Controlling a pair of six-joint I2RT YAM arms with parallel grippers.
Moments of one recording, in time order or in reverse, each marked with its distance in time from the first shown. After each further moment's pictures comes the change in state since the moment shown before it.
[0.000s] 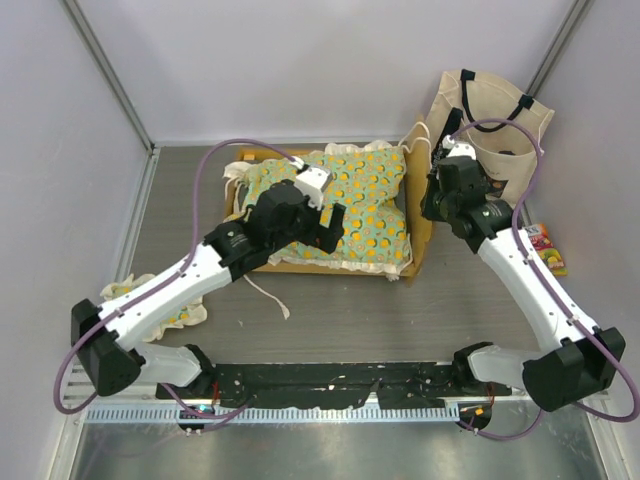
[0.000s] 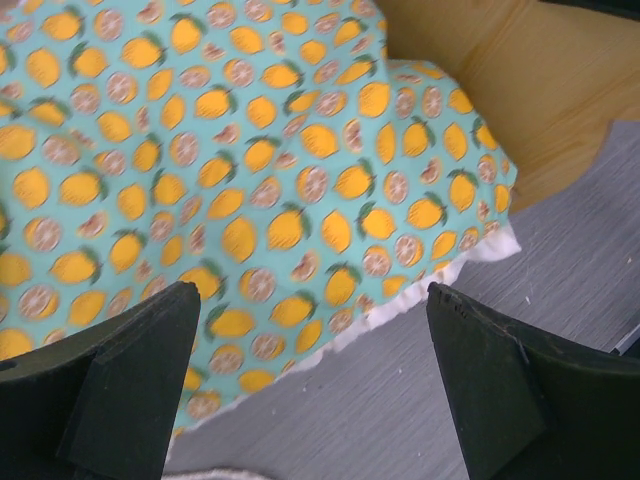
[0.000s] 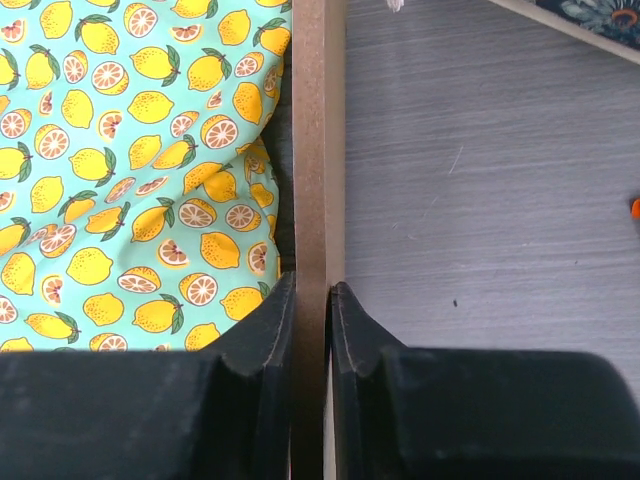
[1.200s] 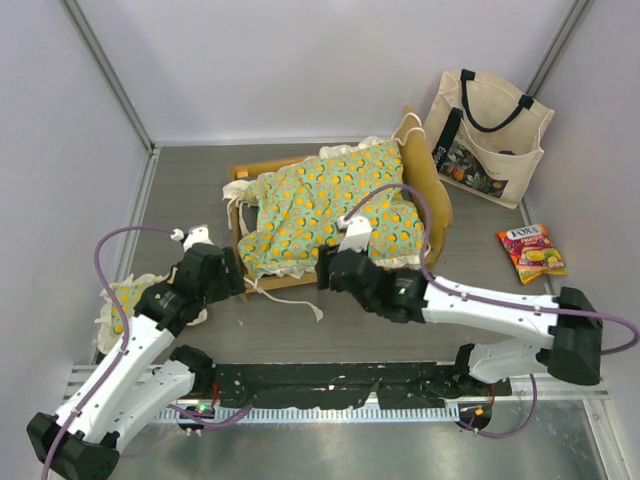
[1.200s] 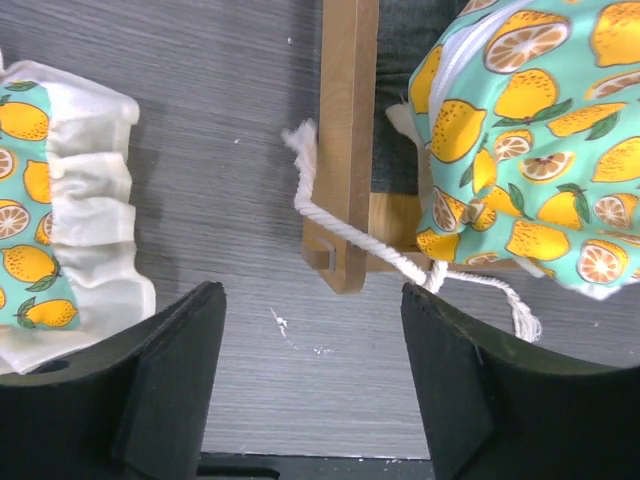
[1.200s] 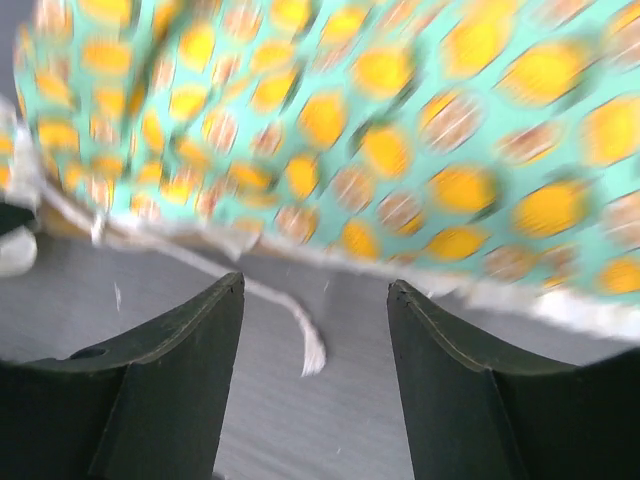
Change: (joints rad) left arm 0.373 -0.542 -0.532 -0.390 -0.155 -0.403; right arm 0.885 0.084 -0.294 0.385 0.410 0.349
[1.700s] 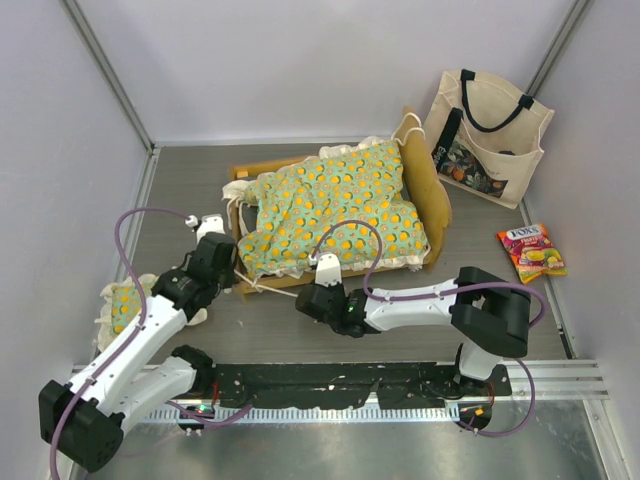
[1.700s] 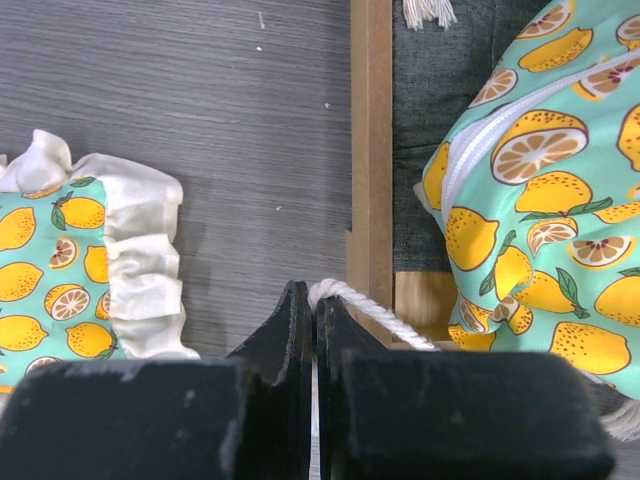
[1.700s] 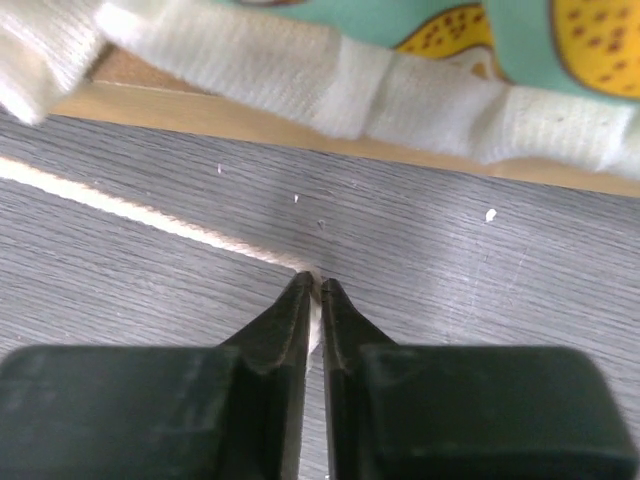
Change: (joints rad) left arm -0.003 0.140 0.010 0.126 -0.130 0.157; right arm 0.043 0.354 -0.037 0.059 -0.005 0.136
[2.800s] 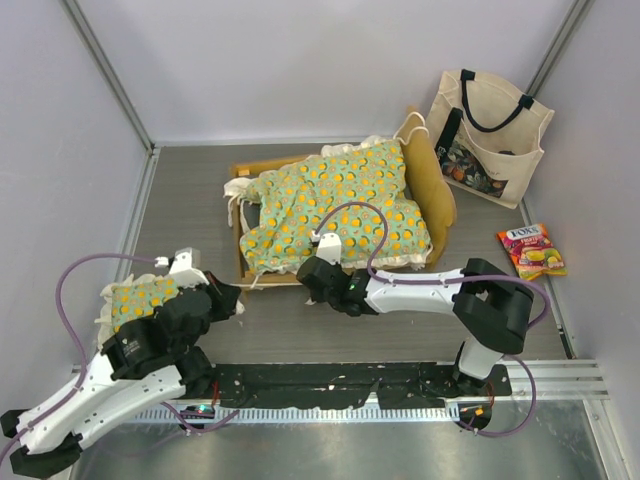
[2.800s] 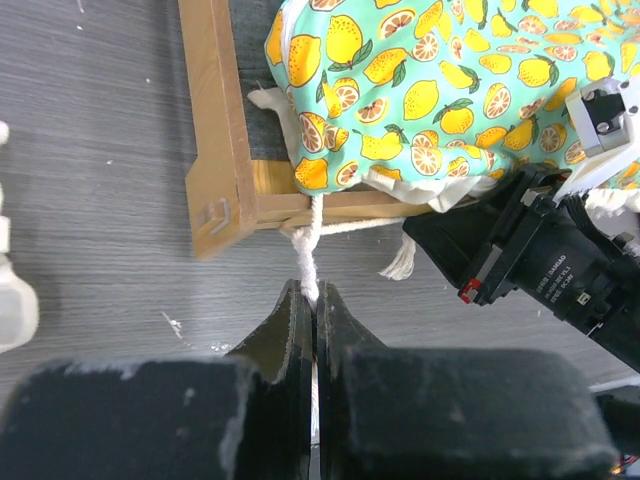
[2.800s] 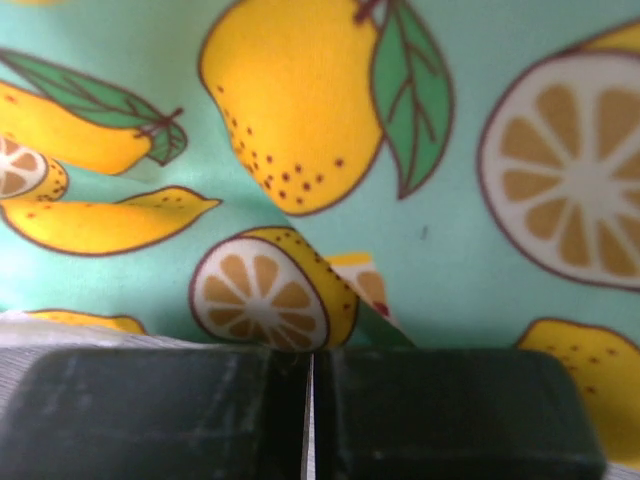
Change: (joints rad) left arm -0.472 -0.535 -0.088 -0.146 -0.161 -0.440; right arm -0.129 0.003 0.082 0.026 -0.107 -0.039
